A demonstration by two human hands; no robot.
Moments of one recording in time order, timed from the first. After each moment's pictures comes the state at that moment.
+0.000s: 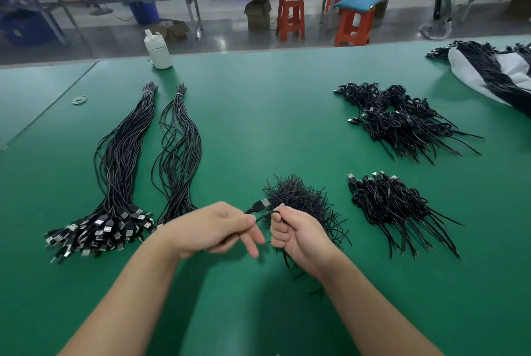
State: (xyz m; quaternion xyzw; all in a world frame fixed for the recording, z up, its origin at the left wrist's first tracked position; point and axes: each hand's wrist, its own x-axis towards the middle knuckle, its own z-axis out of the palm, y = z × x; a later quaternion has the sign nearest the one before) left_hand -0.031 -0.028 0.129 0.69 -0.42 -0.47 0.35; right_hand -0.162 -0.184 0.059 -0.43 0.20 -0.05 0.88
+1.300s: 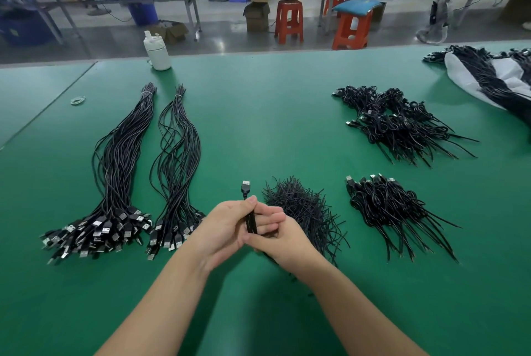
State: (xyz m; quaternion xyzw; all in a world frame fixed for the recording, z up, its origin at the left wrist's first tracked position) left_hand -0.064 -0.060 0.110 0.50 -0.11 -0.49 0.71; right_hand -0.161 -0.158 0.073 -0.65 0.18 -0.05 0.73
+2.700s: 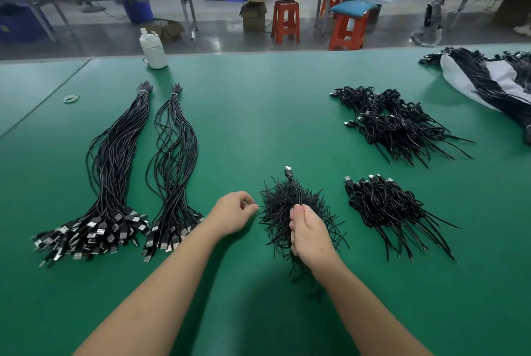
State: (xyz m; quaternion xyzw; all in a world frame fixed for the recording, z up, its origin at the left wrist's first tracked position) left_hand -0.001 -0.090 0.047 0.88 -0.31 -0.24 0.26; right_hand -0.168 -0.187 0.055 -0.71 0.36 -0.13 0.59
